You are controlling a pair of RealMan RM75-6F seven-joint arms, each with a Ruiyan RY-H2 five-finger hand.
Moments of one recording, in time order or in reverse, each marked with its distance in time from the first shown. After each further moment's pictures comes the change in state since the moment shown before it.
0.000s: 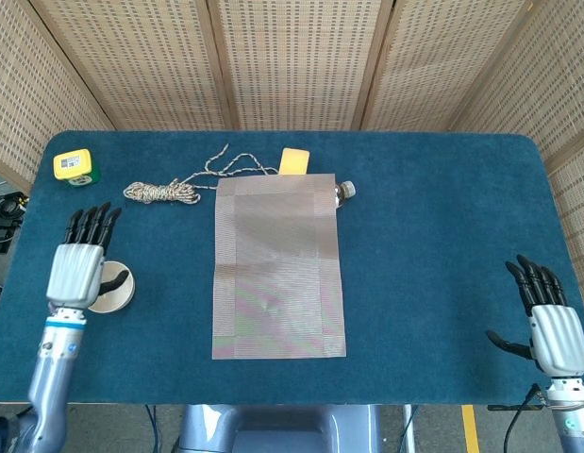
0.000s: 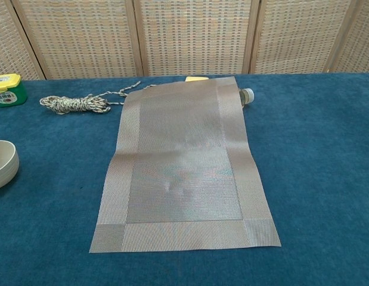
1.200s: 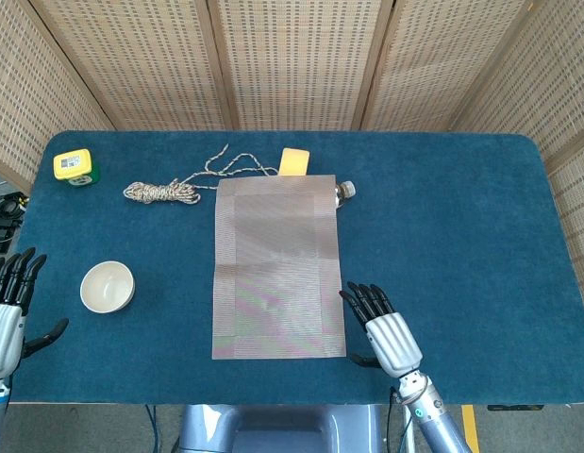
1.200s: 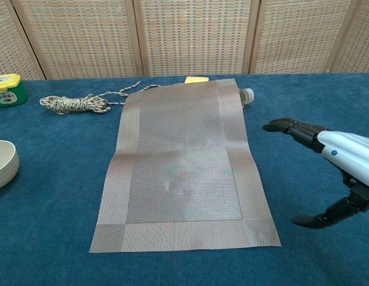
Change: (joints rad) left arm 0.317 0.162 0.072 -0.010 0.304 0.173 -0.232; right arm 0.176 -0.488 -0.047 -0.001 -0.044 -0.248 -0.350
